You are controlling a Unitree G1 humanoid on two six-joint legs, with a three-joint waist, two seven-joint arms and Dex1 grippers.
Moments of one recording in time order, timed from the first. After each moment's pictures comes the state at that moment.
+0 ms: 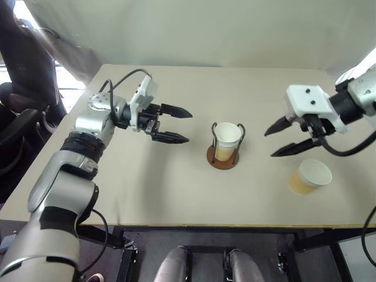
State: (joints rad) left arm -1.19 0.71 -0.52 0.80 -0.74 0.03 -1.58; right arm -1.03 -1.23 0.38 -0.24 0.25 0.65 1.61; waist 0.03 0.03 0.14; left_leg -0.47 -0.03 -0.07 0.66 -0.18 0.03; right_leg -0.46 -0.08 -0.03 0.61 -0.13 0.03
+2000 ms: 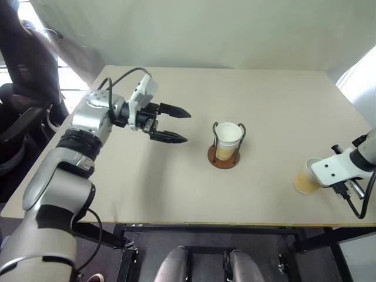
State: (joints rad) left arm -1.21 0.73 -0.58 0.88 -0.73 -0.02 -1.58; right arm -0.64 -1.34 0.32 0.04 -0.19 -0.10 1.60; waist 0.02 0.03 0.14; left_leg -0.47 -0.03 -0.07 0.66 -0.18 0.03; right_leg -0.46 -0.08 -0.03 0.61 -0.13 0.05
